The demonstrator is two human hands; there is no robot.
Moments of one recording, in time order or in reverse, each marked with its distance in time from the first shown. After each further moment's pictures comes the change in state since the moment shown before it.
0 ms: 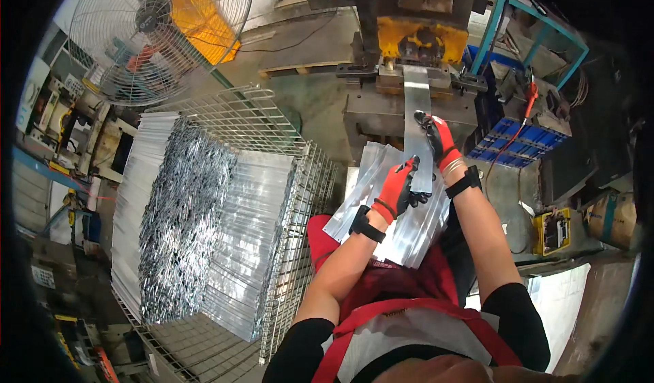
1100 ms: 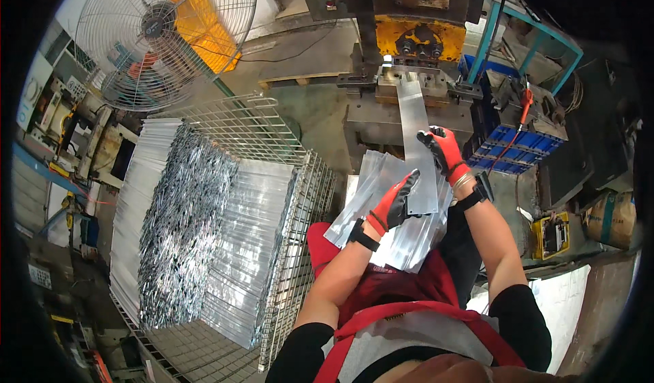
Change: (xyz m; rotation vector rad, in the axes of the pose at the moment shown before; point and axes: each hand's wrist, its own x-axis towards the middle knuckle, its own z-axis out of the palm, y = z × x) left_hand -0.024 -0.008 -0.002 0.051 -0.119 0.049; right_hand -0.030 -0.041 0.000 -0.221 0.068 -0.007
